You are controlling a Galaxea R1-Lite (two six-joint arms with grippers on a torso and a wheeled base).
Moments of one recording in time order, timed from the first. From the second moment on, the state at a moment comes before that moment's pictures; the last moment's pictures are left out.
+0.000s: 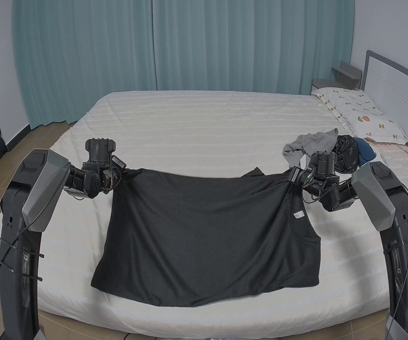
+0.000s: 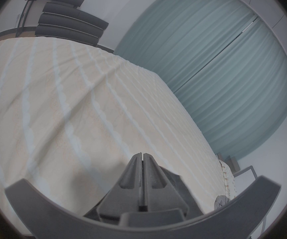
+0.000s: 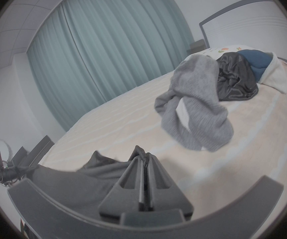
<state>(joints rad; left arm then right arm) -0.08 2.54 -1.72 -0.33 0.19 -0.96 0.11 2.68 -1.72 -0.63 0.02 0.44</state>
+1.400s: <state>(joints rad) -0.06 2.25 -1.03 -0.49 0.09 -1.00 0.03 2.23 -0.94 -0.78 0.18 0.83</state>
